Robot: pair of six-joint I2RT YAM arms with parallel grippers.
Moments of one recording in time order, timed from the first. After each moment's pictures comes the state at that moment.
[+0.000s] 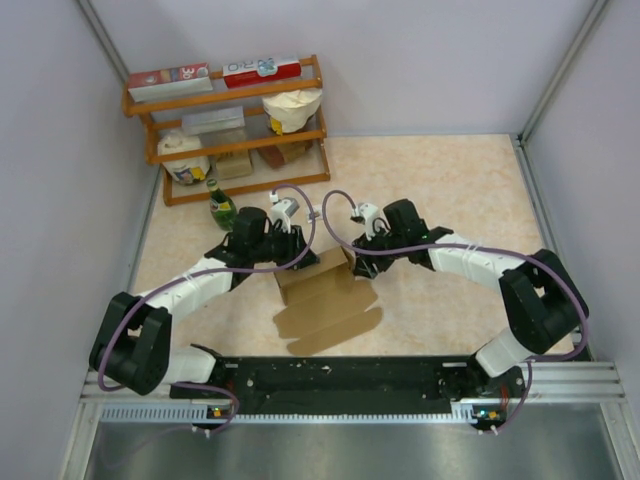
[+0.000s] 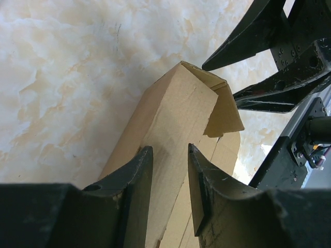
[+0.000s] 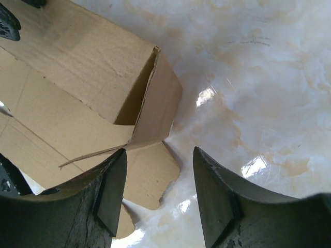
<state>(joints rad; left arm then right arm) -0.43 1.33 0.69 0.05 0.55 -0.35 0.59 1.55 0.89 -0.19 -0.44 -0.08</state>
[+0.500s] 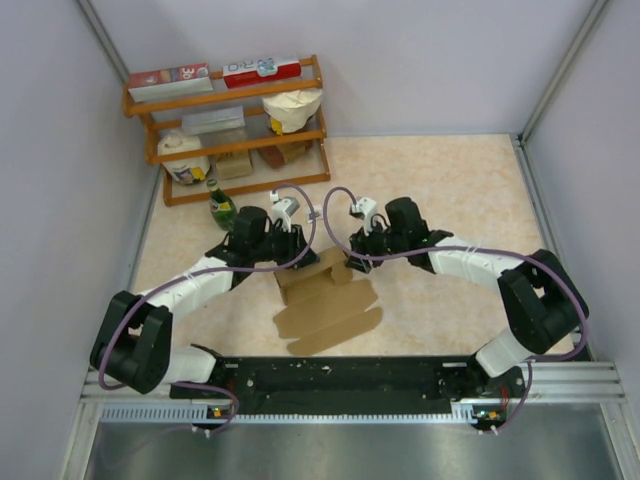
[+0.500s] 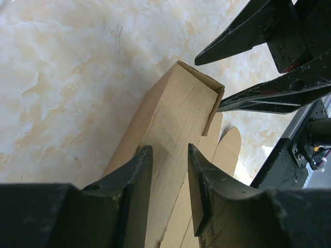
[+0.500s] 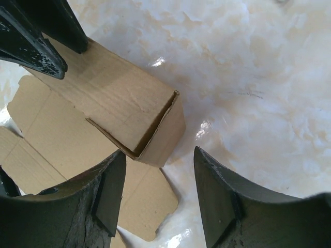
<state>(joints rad) -0.43 1.33 0.69 0.06 0.55 -0.35 0.59 1.55 0.86 0.02 -0.50 -0.08</state>
